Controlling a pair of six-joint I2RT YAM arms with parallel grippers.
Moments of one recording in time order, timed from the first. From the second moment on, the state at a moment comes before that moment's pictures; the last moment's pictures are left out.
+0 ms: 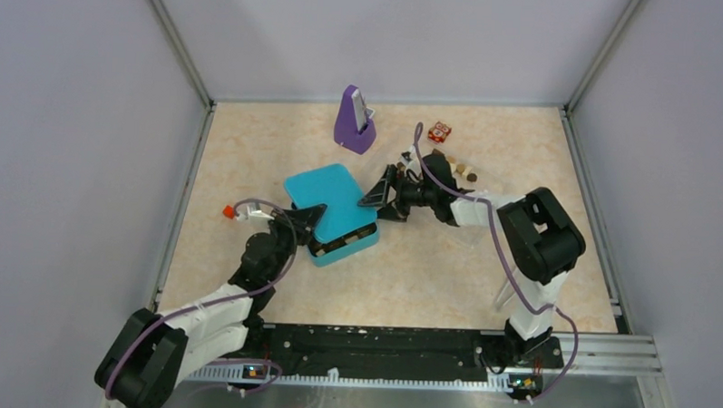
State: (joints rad) left arm -0.48 0.96 0.10 0.84 -0.14 -1.33; right arm 0.54 1.87 0.97 0.37 -0.70 0.98
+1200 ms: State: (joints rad) left arm -0.43 0.86 0.01 0.84 0.00 -1.40; right arm 0.55 1.83 1.00 0.30 -0.67 0.92
